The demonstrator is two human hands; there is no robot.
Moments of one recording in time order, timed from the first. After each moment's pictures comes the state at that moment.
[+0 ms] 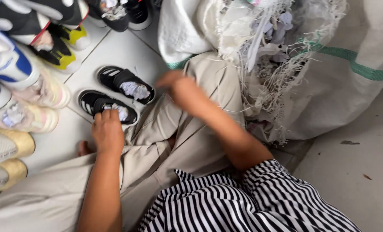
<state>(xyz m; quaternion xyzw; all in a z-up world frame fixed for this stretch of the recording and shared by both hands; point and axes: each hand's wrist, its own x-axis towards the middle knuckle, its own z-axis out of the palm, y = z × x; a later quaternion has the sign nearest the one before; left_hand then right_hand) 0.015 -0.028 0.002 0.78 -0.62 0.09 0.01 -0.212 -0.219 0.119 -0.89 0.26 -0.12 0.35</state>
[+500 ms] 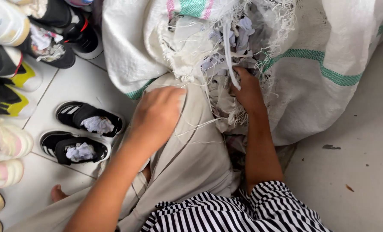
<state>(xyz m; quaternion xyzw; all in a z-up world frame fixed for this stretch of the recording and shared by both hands) -0.163 -0.232 0.092 0.55 -0.77 0.02 0.33 -0.462 -0.322 0.089 -0.69 0.63 -0.11 0.33</state>
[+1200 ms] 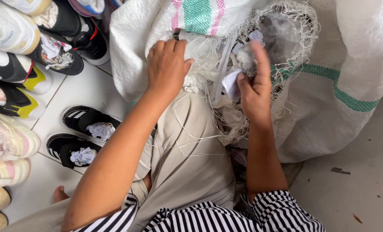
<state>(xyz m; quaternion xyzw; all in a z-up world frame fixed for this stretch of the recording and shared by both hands) -0.178 -0.375 0.080 0.62 -0.74 0.03 0.24 -0.414 -0.342 0.131 -0.66 0.45 -0.46 0.38</state>
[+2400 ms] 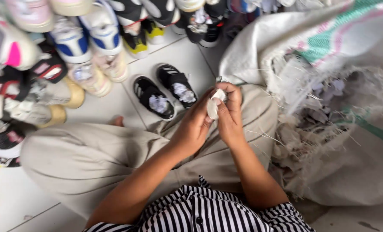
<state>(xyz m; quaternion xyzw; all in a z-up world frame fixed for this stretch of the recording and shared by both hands) -0.089 -0.079 0.161 0.53 -0.56 -0.17 0.62 -0.191 -0.170 0.165 -0.69 0.19 -0.38 0.59</state>
